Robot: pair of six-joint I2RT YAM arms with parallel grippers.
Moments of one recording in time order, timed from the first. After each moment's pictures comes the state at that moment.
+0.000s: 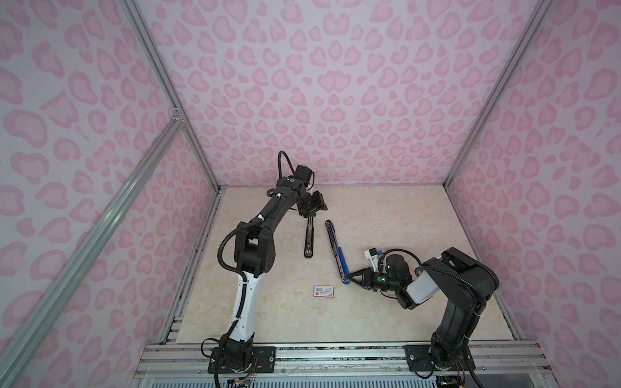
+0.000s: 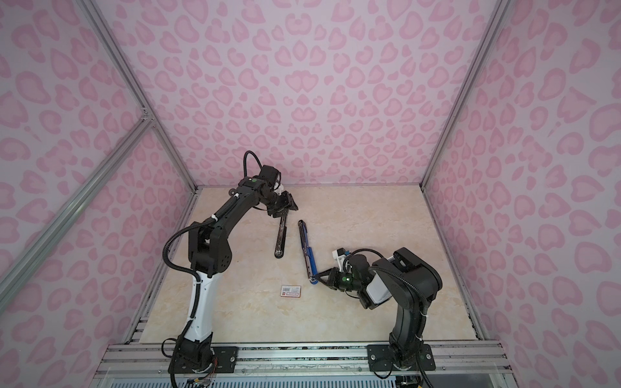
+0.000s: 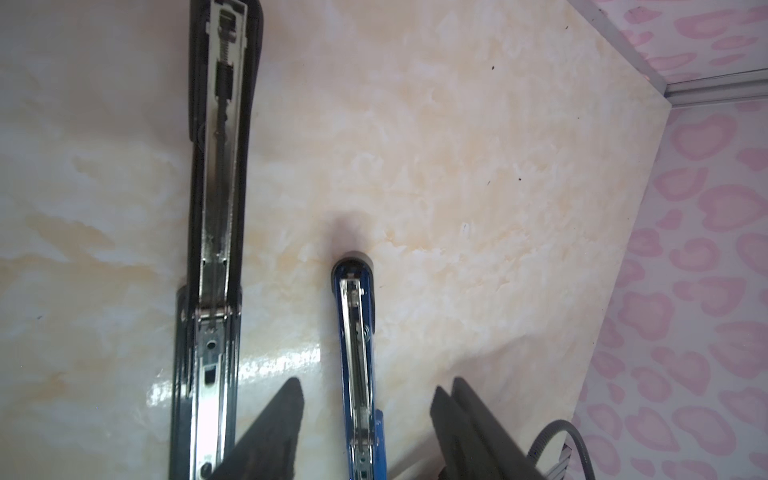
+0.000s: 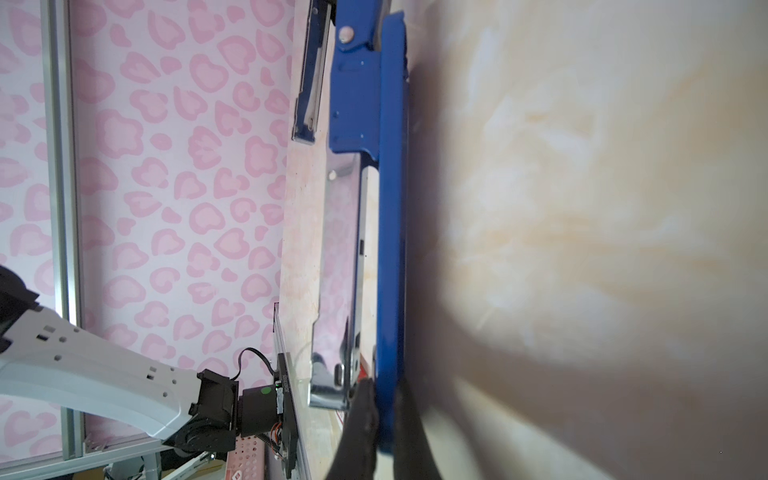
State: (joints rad) left arm -0.37 2.25 2.09 -0.94 0.39 -0.64; right arm 0.46 1.86 0.35 1.01 -0.68 1.00
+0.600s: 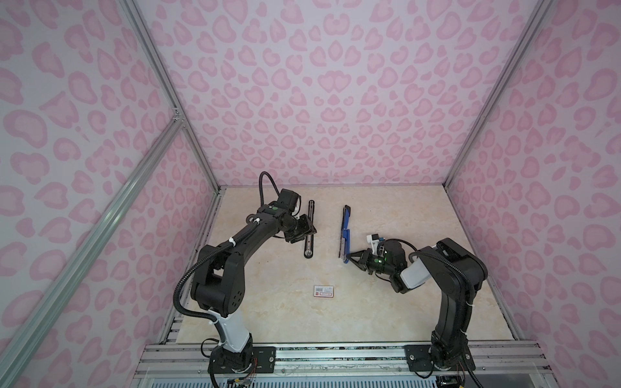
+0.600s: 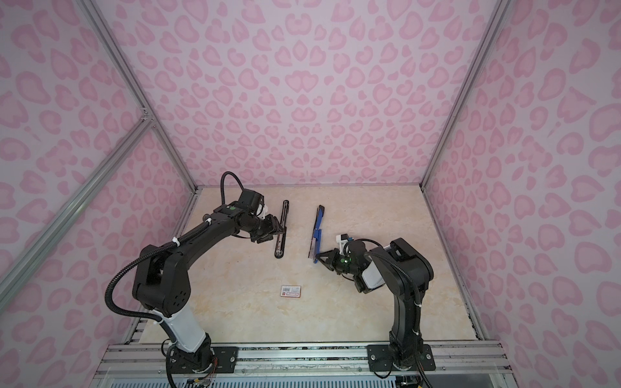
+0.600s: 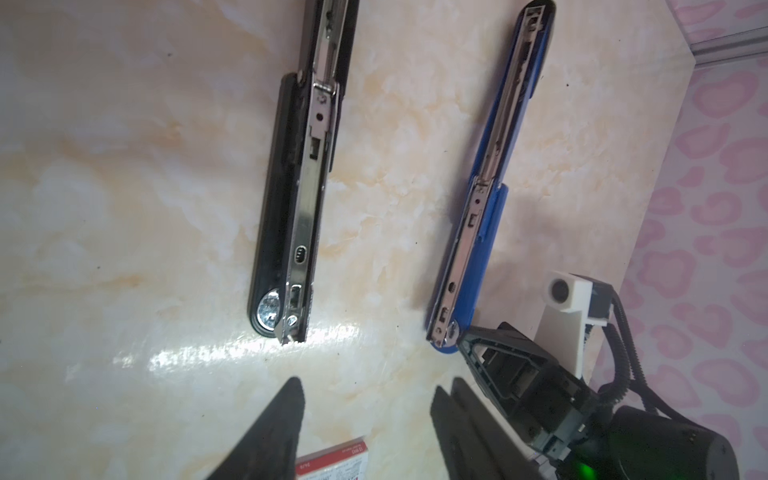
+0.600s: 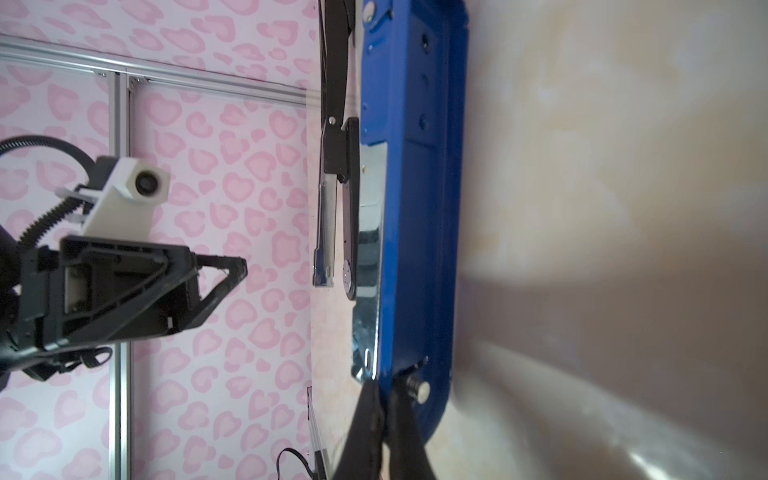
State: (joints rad) left arm -0.37 1.75 1.33 -0.67 0.35 -0.69; right arm 0.39 1.97 0.55 1.03 -0.63 1.22
